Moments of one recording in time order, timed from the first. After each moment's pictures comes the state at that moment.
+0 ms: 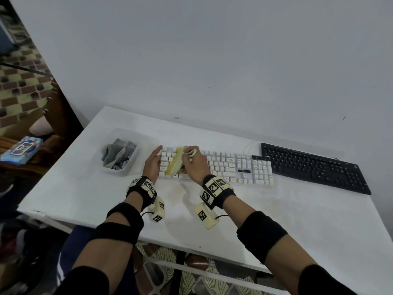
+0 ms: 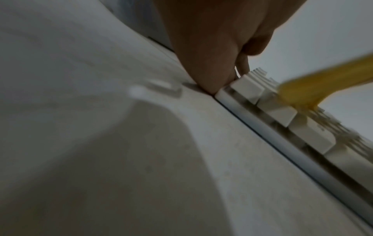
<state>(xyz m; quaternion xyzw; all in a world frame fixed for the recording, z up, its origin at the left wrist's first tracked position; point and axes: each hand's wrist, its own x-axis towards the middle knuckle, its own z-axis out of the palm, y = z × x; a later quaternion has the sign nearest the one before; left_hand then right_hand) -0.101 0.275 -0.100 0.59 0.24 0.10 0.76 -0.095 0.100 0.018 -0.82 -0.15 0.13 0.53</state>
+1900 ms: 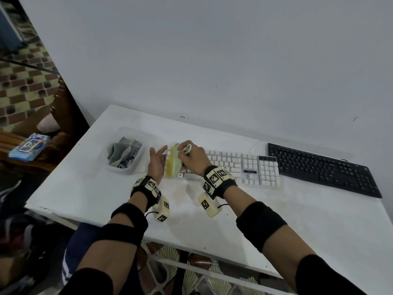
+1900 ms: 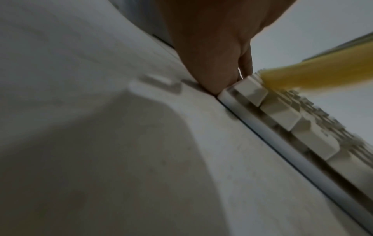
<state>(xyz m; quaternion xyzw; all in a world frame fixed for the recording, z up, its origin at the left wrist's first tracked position) -0.102 0.274 -0.095 0.54 0.26 0.08 0.80 -0.070 0.120 0.019 -0.83 -0.21 0.17 0.49</state>
